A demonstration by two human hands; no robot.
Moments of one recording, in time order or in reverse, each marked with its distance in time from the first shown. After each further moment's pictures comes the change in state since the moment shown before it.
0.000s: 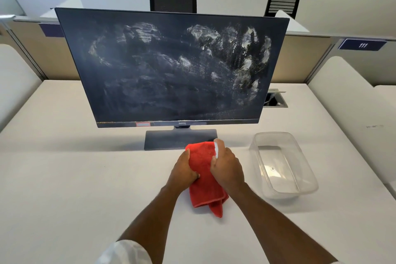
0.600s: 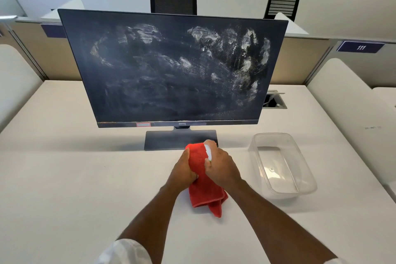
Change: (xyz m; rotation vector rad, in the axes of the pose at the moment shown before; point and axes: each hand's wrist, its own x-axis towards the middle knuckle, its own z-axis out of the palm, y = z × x) left_hand 0.002 -0.003 0.000 -0.020 -0.034 0.025; right_hand 0.005 -0.005 0.005 0.032 -0.162 -0.081
